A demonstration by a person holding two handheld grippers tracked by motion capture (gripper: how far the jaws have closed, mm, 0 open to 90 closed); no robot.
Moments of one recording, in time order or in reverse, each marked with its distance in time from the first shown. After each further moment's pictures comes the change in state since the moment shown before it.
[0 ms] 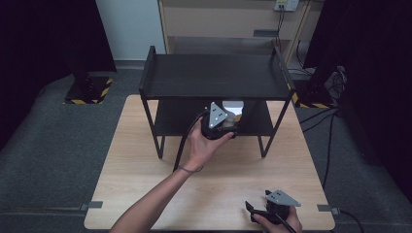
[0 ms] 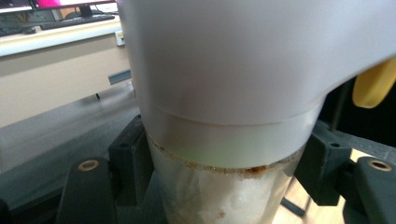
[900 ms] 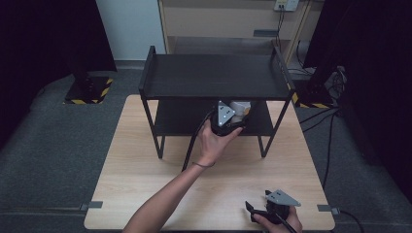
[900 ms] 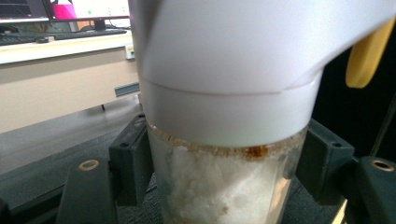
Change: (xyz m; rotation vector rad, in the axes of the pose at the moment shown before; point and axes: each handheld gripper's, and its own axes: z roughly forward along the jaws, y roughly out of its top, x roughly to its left) left arm -0.007 -0.027 0.027 -0.085 0.032 -0.062; right arm -0.002 0.000 0.001 0.003 0.006 -0.003
